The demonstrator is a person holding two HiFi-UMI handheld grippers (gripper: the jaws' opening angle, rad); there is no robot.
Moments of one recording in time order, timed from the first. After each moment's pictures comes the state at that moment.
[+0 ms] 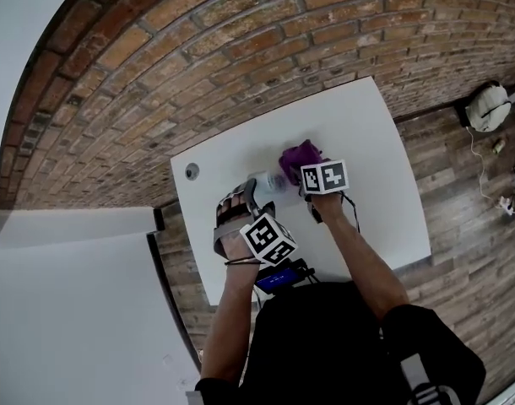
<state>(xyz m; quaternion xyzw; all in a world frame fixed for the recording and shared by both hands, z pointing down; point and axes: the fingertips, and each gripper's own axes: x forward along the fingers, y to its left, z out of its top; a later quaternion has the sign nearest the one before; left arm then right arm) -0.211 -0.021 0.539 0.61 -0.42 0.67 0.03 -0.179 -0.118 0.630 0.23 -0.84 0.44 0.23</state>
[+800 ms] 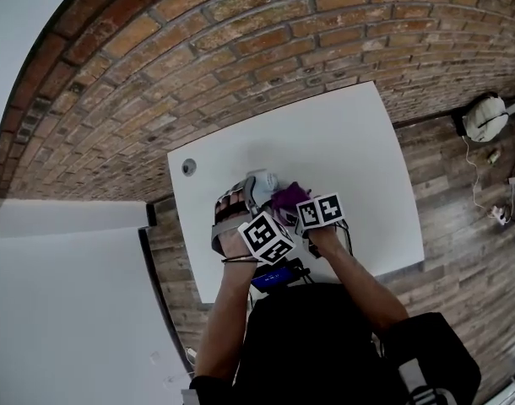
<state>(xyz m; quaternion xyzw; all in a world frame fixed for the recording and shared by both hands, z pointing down) -0.209 -0.023 0.539 0.62 -0.43 0.66 0.03 -0.182 0.009 0.647 0.10 -0.80 0.53 0.26</state>
